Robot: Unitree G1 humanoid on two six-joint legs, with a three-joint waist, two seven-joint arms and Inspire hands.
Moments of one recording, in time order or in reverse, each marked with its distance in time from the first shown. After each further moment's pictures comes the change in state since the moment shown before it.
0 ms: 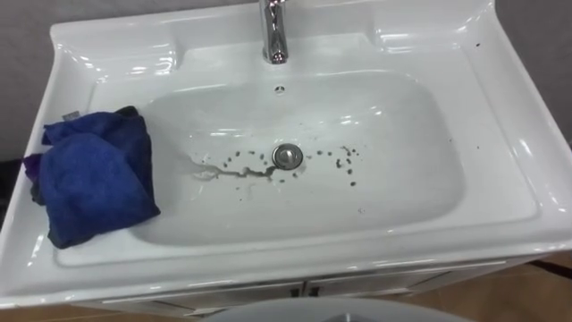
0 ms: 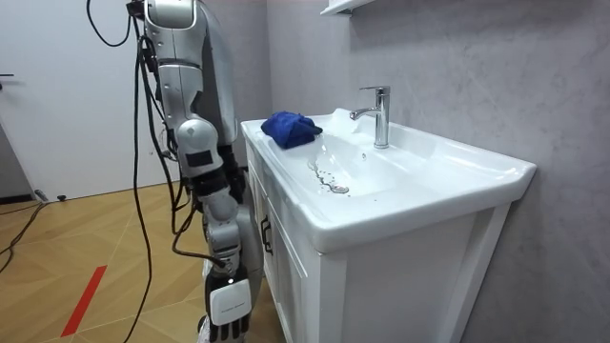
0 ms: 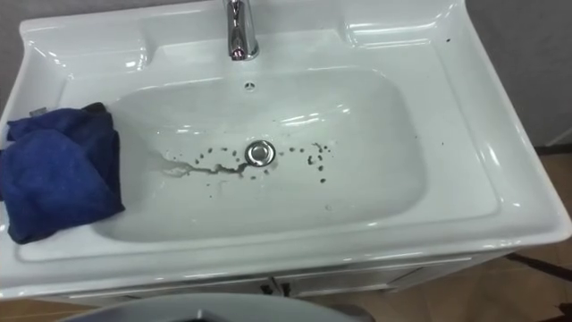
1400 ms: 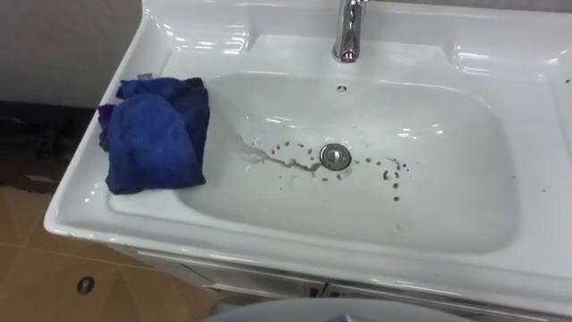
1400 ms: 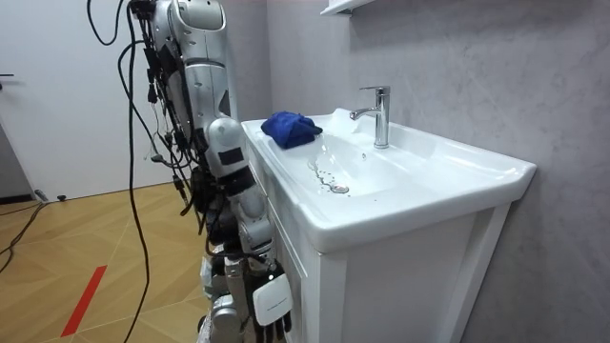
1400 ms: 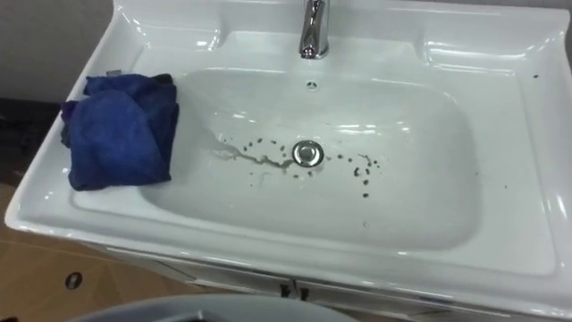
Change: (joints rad) left arm 0.104 0.145 0.581 -0.472 -0.515 -0.178 0.970; right arm 0.044 -0.091 -0.065 -0.069 0.102 -0.055 -0.076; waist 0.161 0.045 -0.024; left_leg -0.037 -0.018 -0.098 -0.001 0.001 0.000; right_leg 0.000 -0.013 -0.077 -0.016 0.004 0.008
